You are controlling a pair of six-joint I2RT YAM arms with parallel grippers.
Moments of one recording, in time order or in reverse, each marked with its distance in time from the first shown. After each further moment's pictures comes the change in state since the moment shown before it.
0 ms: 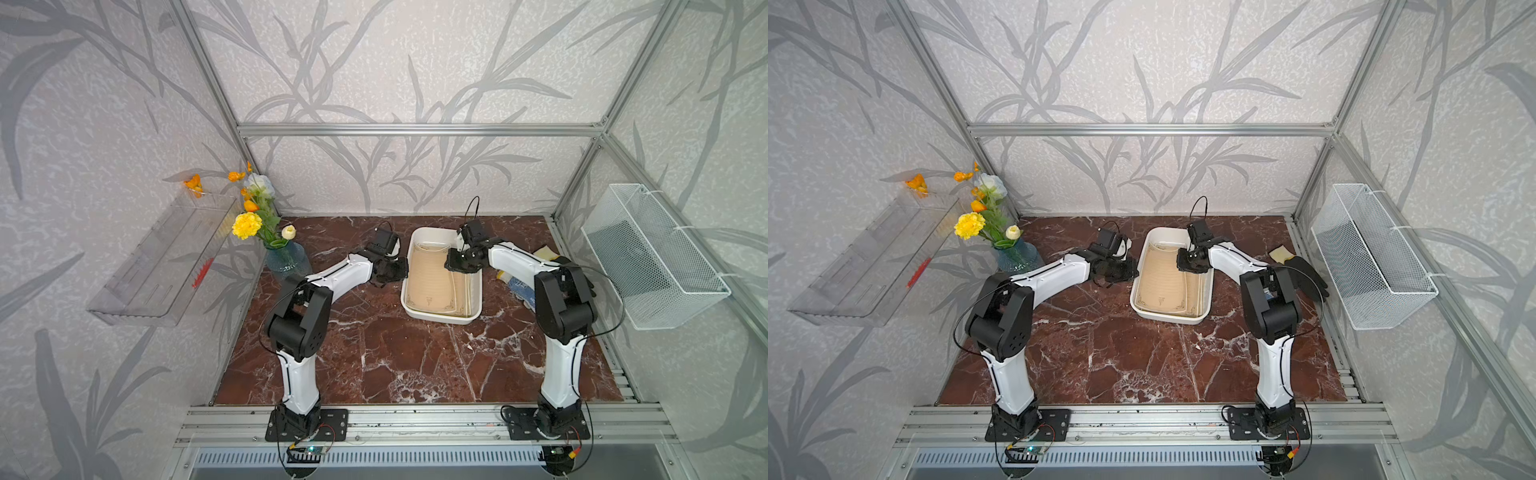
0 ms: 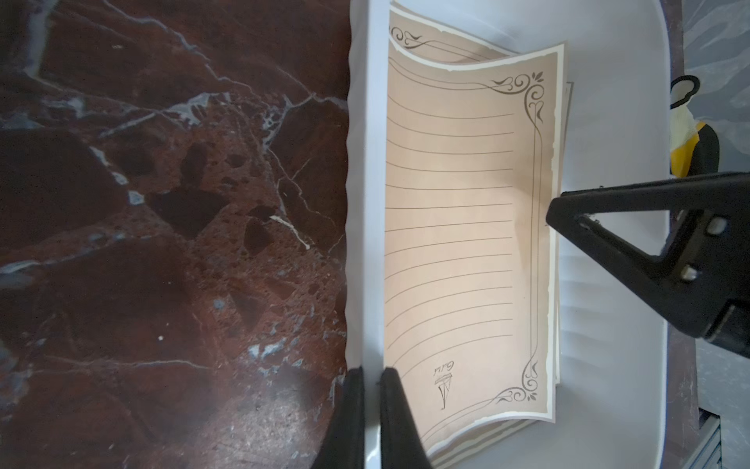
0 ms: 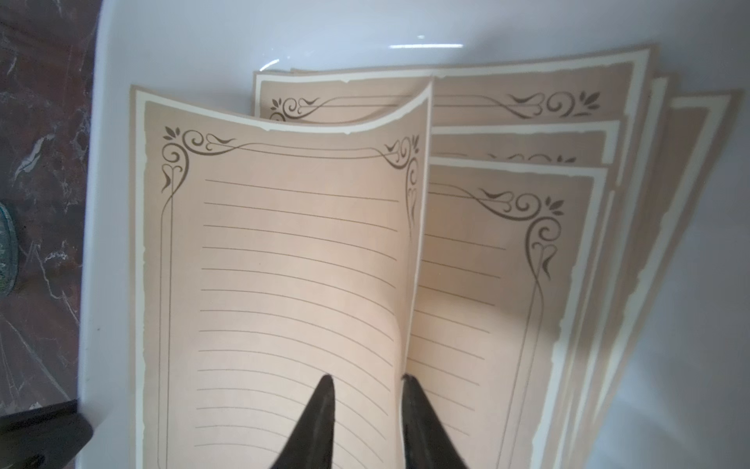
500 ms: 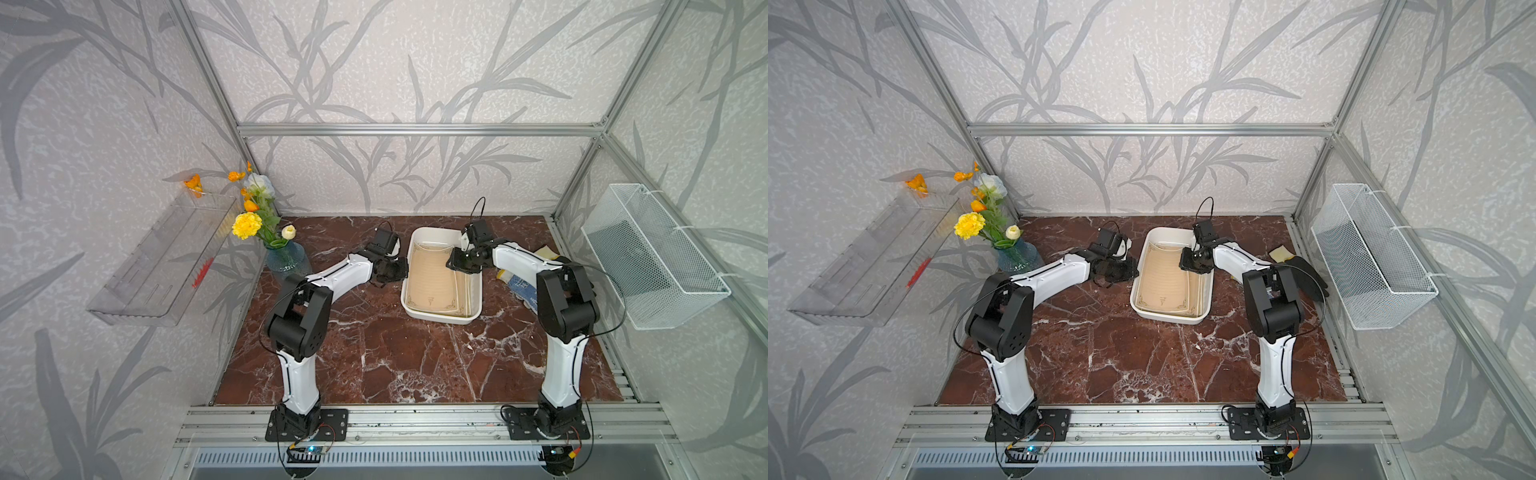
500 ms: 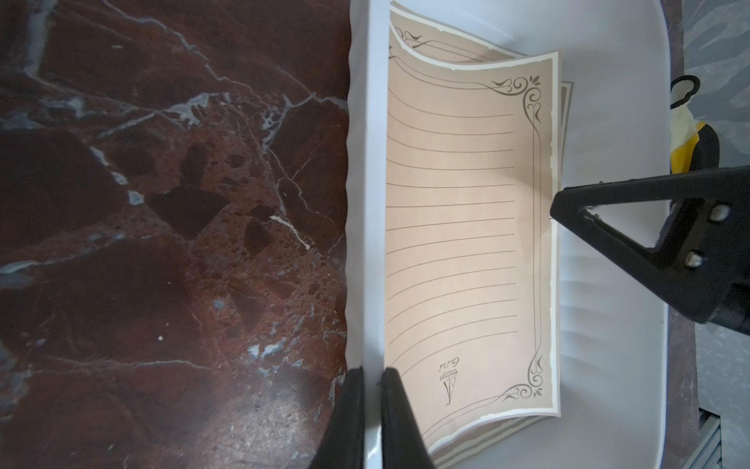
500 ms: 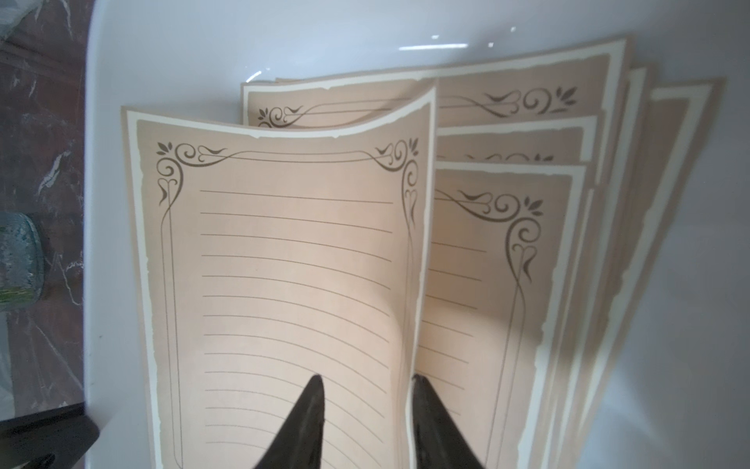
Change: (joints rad) left arm 0.000 0.000 0.000 0.000 0.000 0.000; right arm -0.044 0.002 -0.035 0.038 -0.063 0.025
